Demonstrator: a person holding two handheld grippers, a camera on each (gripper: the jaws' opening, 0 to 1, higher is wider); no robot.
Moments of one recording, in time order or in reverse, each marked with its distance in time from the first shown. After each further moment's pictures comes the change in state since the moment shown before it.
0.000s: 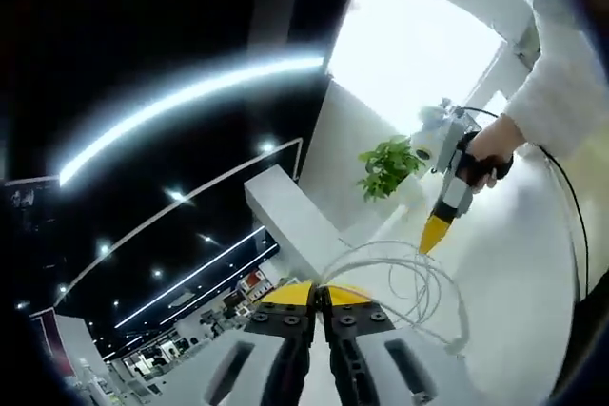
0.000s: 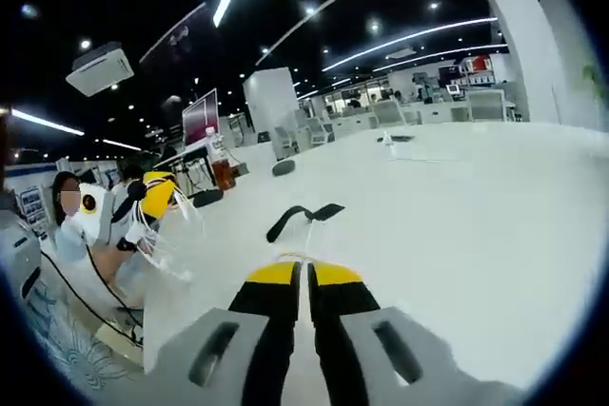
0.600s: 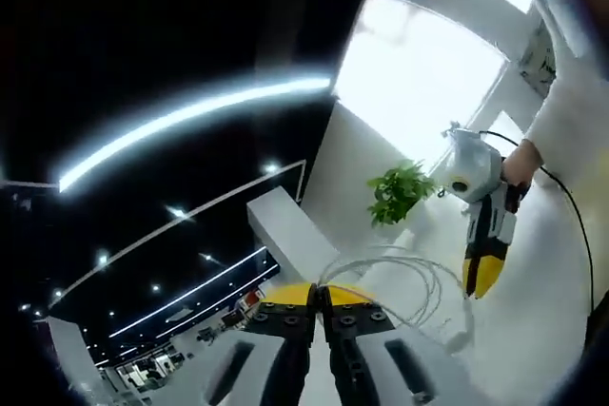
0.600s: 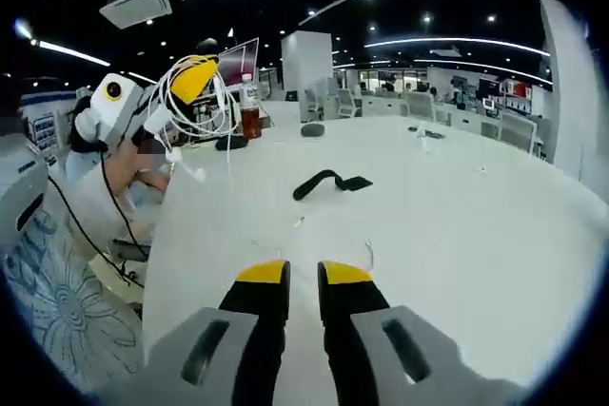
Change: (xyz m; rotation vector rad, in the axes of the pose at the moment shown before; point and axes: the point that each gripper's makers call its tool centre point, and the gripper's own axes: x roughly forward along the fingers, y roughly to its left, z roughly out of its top) left arm 0.023 0.028 0.047 -0.004 -0.102 -0.007; right arm -0.010 0.042 -0.020 -0.255 0.119 0.139
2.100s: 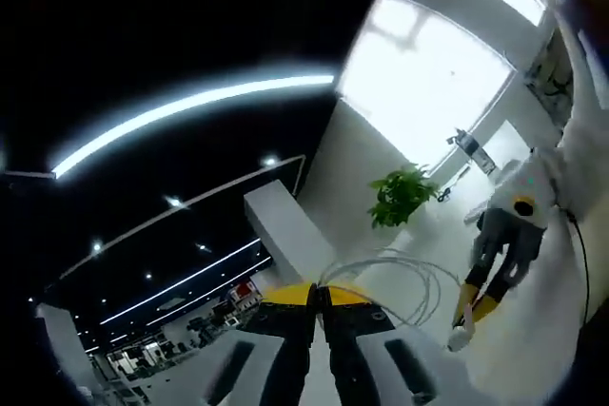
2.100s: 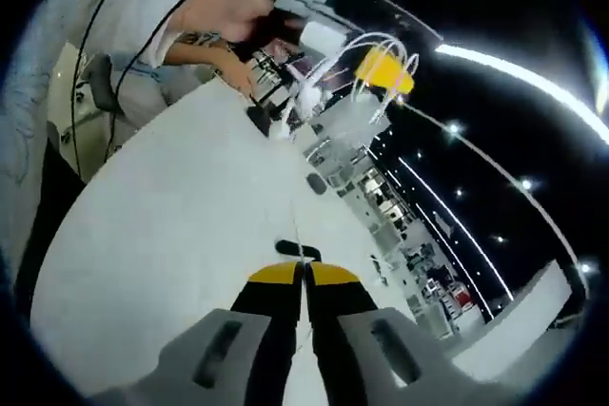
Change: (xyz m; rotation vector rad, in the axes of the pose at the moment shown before) left arm 0.005 0.020 0.011 -0.066 0.038 -0.013; right arm 0.022 0.032 0.056 -0.826 -0.171 -0.162
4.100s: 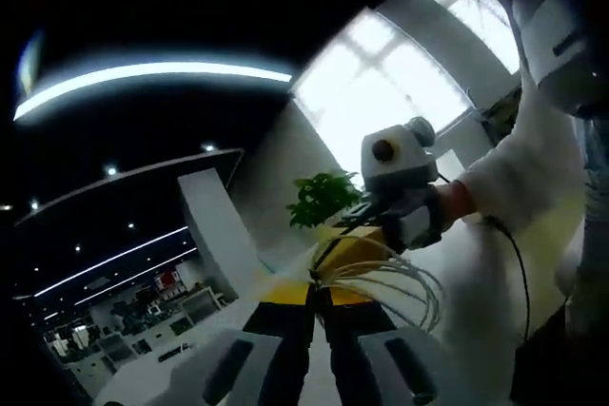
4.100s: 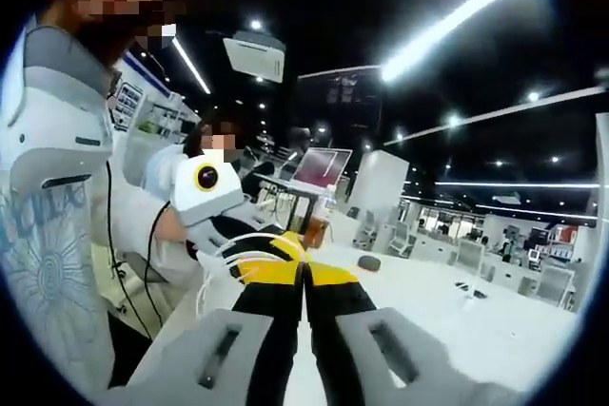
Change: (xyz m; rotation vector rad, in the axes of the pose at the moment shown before) left arm -0.014 -0.105 -0.044 -0.154 0.005 -0.321; right arm -0.009 -0.008 0.050 0.491 -0.394 0.152
